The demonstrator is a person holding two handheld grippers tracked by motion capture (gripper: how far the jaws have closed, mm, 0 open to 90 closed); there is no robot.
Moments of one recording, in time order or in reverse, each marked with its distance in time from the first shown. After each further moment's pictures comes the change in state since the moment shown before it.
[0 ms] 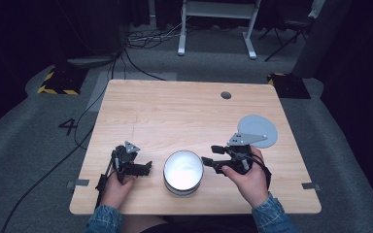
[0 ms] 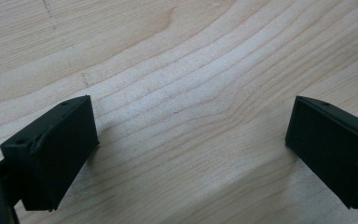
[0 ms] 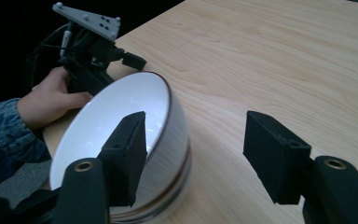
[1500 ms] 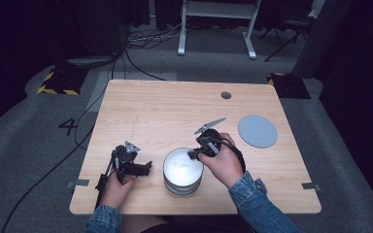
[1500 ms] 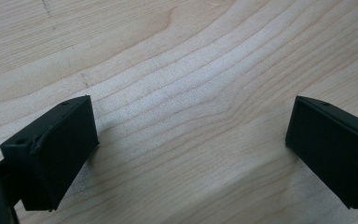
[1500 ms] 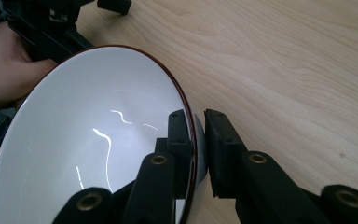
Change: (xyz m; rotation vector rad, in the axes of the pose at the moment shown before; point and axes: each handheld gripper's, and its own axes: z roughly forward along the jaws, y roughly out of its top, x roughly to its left) left arm 0.000 0.000 0.000 0.001 -0.004 -0.001; right arm 0.007 0.041 0.068 0.359 -0.021 0.031
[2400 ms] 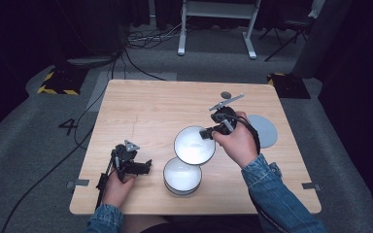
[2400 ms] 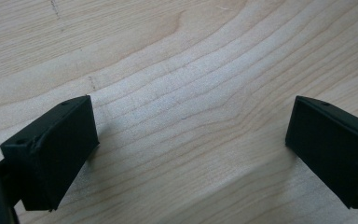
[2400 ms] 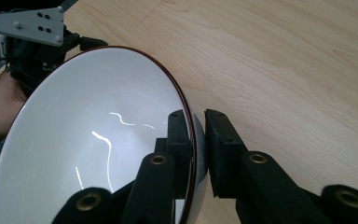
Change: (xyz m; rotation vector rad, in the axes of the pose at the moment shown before) left arm 0.002 0.002 0.002 -0.007 0.017 -0.012; right arm -0.034 0.032 -0.051 -0.048 -0.057 0.042
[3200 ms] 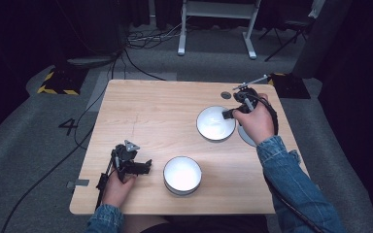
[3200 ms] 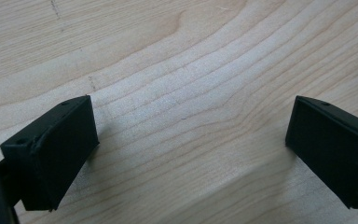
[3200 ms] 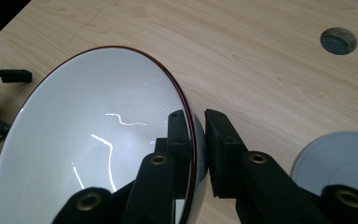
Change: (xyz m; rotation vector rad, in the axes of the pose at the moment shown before) left arm 0.000 0.000 0.000 0.002 -0.003 -0.003; right arm -0.075 0.013 -0.026 -0.020 -0.135 0.115
